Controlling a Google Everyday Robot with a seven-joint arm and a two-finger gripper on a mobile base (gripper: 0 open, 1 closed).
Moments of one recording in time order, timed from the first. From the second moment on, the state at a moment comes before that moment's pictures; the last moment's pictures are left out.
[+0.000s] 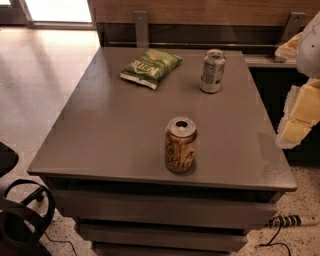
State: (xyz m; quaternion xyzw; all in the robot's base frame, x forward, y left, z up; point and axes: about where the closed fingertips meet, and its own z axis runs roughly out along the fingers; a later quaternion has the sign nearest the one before) arm 0.438 -0.215 0.984 -0.60 0.78 -0.04 0.17
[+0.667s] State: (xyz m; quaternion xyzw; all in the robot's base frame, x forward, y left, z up) arm 0.453 -0.224 0.982 -0.59 0.78 -0.04 0.19
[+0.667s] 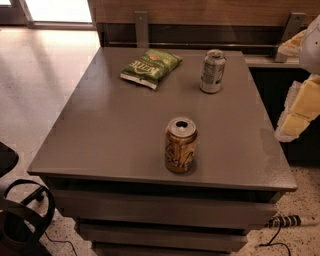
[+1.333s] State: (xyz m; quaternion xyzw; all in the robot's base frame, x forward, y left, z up) arm 0.497 -0.264 0.952 -0.50 0.82 0.00 0.29
